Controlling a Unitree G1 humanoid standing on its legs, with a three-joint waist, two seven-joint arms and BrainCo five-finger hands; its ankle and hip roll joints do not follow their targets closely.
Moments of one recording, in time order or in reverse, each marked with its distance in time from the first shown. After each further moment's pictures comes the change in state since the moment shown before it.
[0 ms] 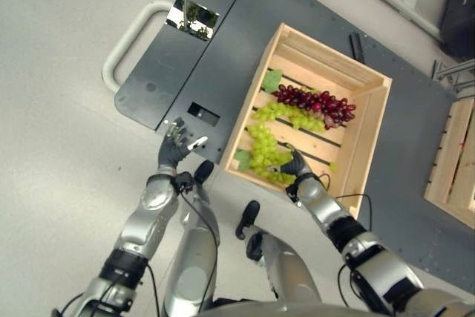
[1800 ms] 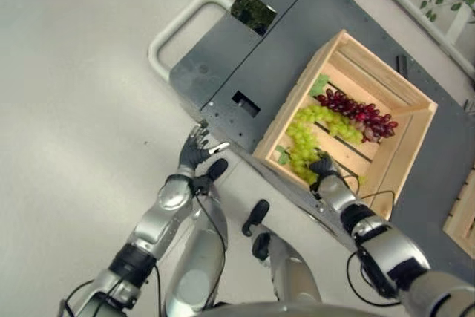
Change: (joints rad) left arm -0.025 0.015 -0.171 -0.002 -0.023 -0.002 0.005; right arm -0.076 -0.094 -0.133 0.293 0.105 -0.045 -0.157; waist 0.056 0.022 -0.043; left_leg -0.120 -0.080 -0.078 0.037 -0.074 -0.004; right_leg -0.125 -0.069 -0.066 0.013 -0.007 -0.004
